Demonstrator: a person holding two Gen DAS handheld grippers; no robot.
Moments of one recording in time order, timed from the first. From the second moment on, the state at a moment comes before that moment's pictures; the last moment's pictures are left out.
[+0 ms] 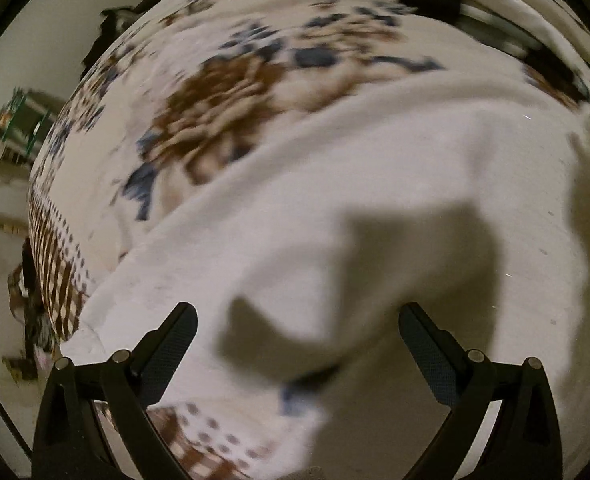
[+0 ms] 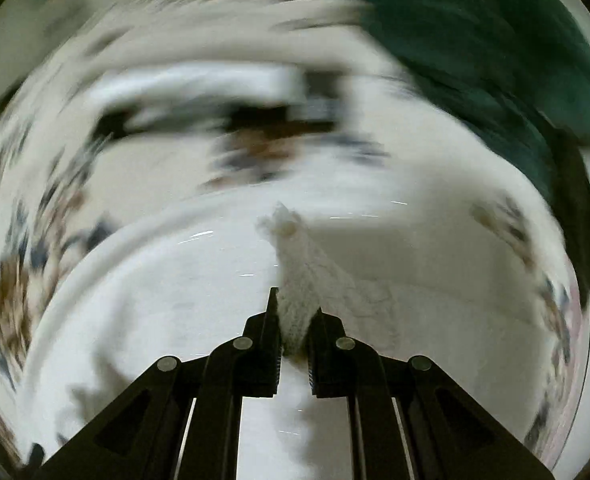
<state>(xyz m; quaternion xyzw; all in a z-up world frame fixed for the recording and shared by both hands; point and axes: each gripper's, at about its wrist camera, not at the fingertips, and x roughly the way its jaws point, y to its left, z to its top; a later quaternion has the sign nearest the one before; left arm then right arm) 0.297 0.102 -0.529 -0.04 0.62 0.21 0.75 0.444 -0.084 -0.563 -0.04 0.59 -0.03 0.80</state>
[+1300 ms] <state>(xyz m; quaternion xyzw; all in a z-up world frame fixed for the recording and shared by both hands) 0.092 0.394 -0.509 -0.39 0.50 0.35 0.69 0.243 -0.146 -0.574 0.10 0.71 -0.01 0.69</state>
